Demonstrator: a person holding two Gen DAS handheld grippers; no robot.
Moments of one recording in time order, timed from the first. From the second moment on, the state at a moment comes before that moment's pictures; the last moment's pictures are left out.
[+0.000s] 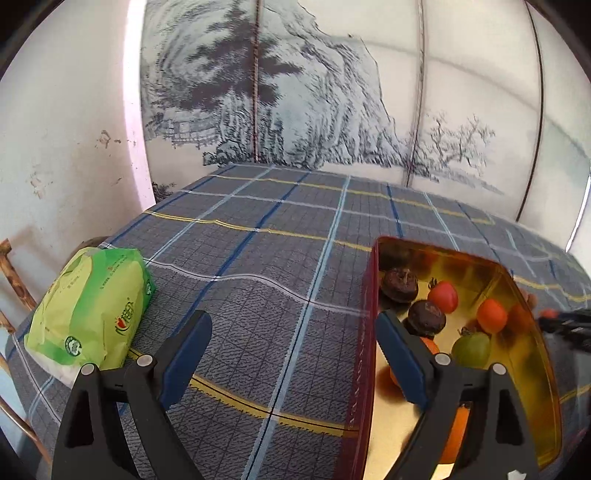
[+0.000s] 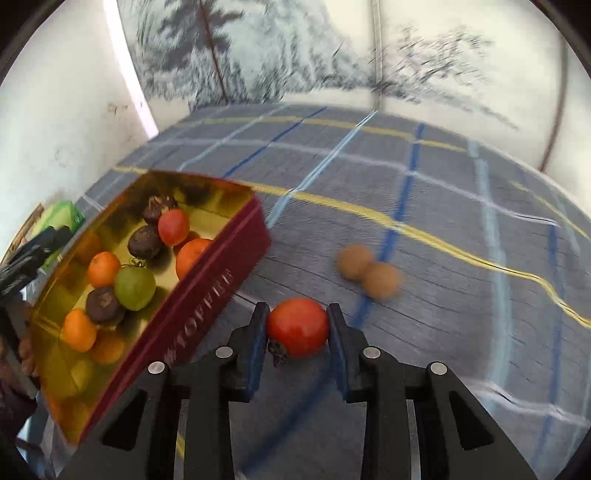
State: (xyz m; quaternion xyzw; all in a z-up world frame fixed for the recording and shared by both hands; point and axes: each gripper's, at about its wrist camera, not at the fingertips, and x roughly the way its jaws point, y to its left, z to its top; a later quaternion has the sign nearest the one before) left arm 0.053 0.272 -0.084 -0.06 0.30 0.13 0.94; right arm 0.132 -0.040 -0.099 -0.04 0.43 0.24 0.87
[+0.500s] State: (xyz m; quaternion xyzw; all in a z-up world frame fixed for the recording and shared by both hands) left arm 0.119 0.096 0.013 0.06 0.33 -0.15 0.93; right arm 0.080 -0.270 -0.107 0.01 0.43 0.02 0.90
